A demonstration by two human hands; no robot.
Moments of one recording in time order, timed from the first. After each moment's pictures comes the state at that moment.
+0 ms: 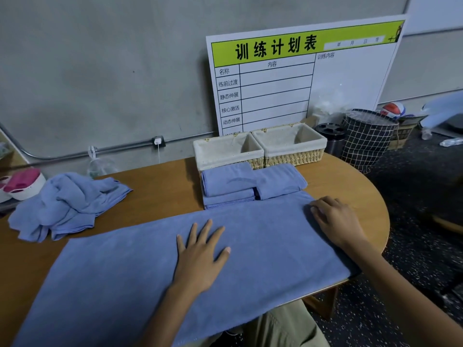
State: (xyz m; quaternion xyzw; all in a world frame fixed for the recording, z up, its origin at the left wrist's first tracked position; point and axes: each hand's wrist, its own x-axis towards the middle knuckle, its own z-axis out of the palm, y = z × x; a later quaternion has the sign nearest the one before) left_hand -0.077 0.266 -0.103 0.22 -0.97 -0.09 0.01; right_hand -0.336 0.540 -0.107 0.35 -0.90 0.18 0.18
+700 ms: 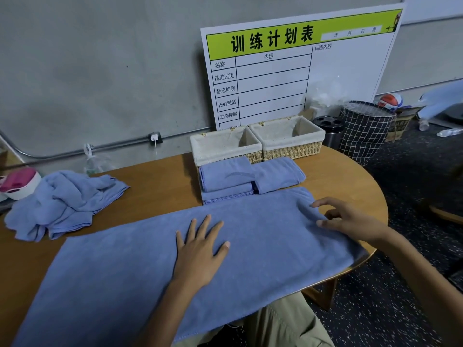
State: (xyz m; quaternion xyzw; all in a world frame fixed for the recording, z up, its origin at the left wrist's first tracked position) left_hand -0.077 0.265 -0.106 0.22 -0.97 -0.09 0.02; right_hand -0.312 0.576 -0.058 0.34 -0.80 0.44 -0.24
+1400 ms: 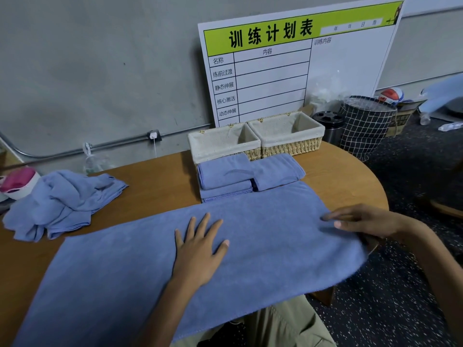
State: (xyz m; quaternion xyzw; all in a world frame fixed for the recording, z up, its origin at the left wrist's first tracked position) left_hand -0.077 0.266 -0.105 0.22 -0.97 -0.09 0.02; right_hand -0.322 0.608 -0.041 0.31 -0.82 0.34 -0.32
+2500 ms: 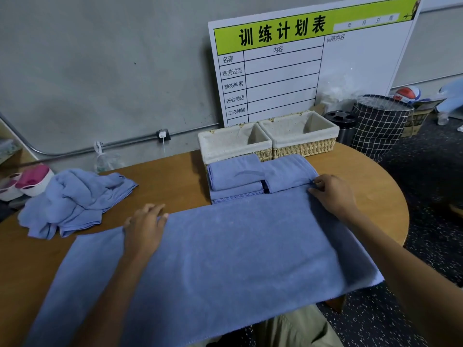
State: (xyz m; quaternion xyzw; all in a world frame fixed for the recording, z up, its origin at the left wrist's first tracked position) left_hand -0.057 0.118 -0.086 0.34 -0.92 -0.05 0.17; right_hand -0.365 0.488 -0.081 0.22 -0.93 0.28 0.05
